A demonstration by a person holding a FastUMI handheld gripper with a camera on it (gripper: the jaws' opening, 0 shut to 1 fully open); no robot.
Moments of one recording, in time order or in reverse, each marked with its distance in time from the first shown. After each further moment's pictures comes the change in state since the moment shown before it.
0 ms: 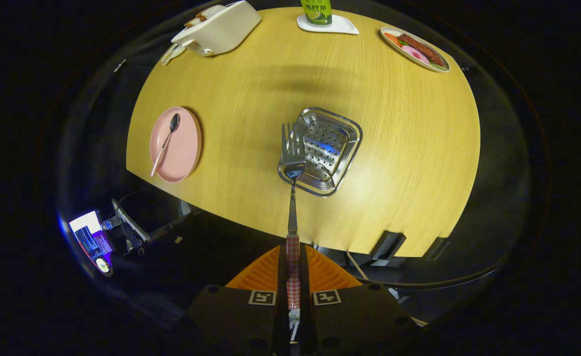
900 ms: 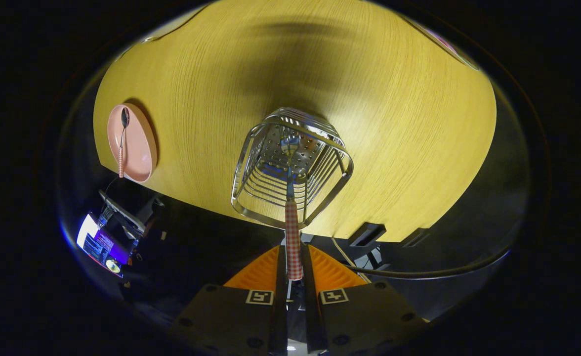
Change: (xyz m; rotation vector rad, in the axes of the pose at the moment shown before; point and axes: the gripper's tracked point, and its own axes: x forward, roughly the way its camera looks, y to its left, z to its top) arm 0.016 -0.021 0.051 0.029 0.278 -0.053
